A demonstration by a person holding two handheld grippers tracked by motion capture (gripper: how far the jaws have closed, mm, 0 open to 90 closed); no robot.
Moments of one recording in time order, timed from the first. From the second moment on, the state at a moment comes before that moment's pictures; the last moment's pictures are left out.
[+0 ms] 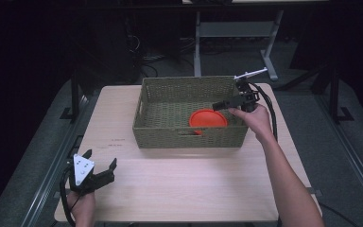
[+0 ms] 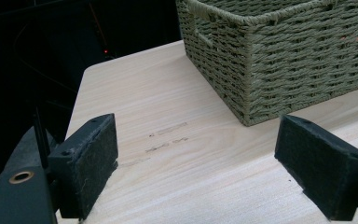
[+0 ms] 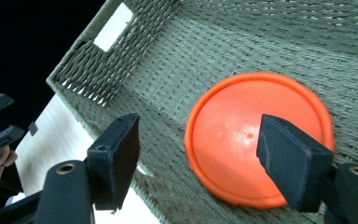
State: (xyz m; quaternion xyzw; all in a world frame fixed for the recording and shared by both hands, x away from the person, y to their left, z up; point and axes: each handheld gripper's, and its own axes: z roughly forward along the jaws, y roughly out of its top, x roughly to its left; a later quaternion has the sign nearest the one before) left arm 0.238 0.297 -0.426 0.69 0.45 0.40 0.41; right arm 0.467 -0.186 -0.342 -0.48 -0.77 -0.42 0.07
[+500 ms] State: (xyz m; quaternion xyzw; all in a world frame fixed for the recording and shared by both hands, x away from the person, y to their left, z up) left arm 0.237 0.296 -0.426 0.69 0.45 0.40 0.41; right arm 0.452 -0.193 -0.336 -0.46 -0.77 -0.43 0.08
